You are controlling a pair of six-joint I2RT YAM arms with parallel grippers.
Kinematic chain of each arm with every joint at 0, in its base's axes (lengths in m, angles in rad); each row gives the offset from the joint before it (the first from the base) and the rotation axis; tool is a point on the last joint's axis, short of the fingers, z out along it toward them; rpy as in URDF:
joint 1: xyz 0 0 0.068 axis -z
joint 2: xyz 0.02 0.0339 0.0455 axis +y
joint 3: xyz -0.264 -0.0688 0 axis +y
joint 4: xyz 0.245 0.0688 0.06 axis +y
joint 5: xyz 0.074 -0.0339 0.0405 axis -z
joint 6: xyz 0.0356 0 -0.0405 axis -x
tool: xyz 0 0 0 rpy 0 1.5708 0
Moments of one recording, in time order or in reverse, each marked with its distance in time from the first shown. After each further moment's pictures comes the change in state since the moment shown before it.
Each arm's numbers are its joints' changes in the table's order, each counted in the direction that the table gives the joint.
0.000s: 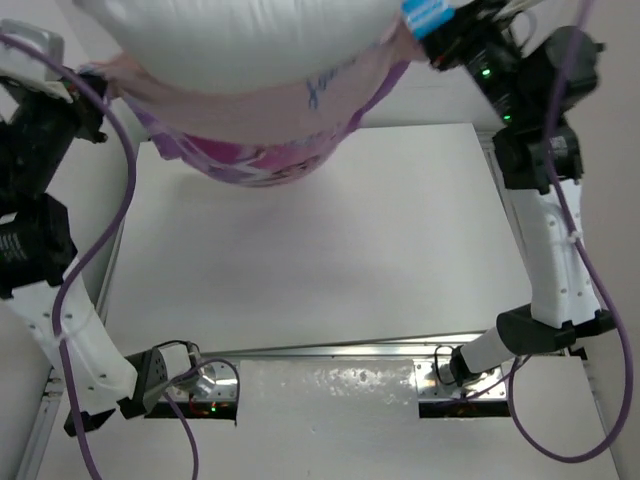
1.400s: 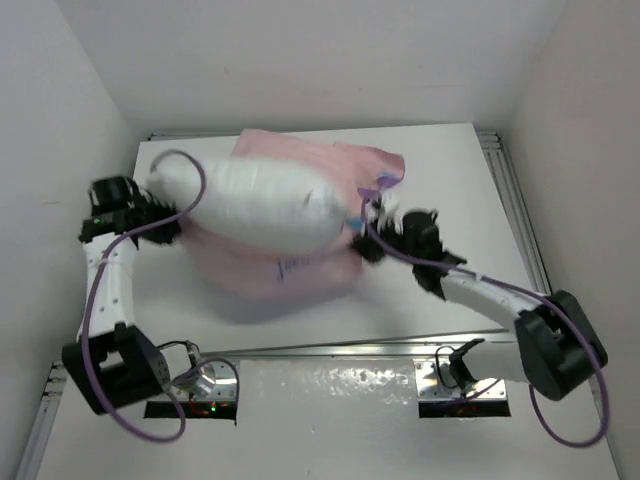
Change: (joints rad) left arm -0.019 -0.142 0.944 -0.116 -0.029 -0.313; right arm -0.177 -0.295 1.302 -0.633 -0.115 0.228
